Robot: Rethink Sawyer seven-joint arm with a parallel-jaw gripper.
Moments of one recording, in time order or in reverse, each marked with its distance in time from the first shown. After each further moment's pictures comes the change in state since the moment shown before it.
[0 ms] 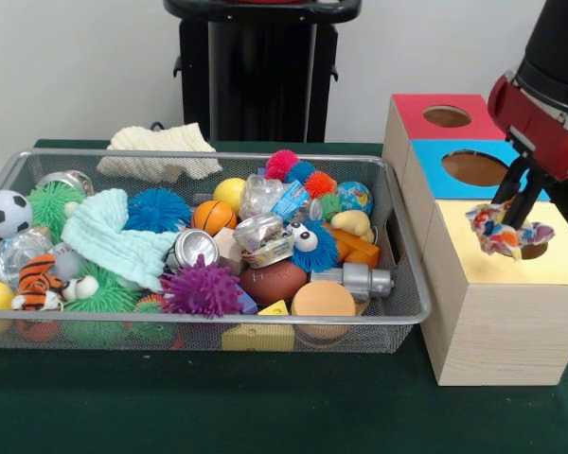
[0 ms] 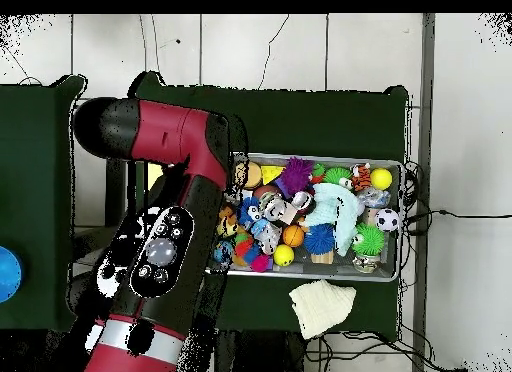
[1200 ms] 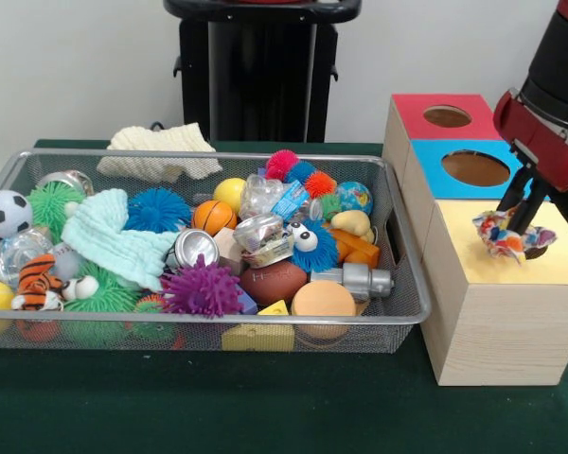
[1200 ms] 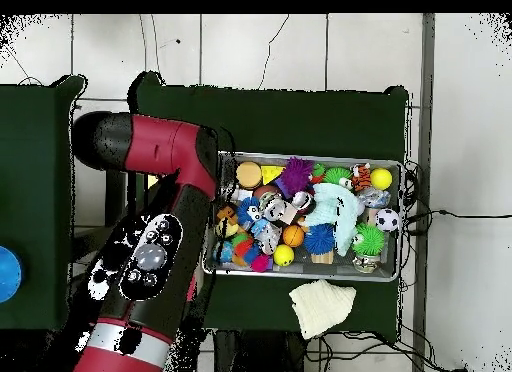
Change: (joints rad) arm 0.045 0.005 0.008 0.057 0.021 -0.027 0.000
